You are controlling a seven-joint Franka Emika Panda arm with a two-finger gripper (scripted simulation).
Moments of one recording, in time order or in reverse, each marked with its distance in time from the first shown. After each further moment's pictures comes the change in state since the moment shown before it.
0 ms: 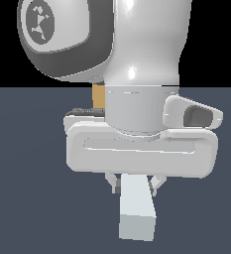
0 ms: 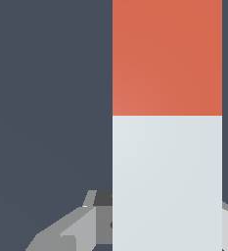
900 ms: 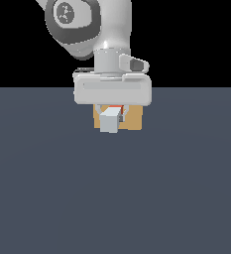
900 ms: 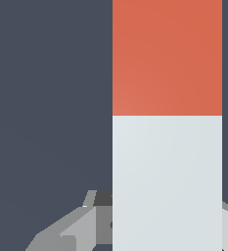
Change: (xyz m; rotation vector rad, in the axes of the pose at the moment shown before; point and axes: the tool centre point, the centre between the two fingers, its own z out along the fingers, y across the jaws) arm 0.175 -0.051 -0.072 -0.002 -0.001 0.048
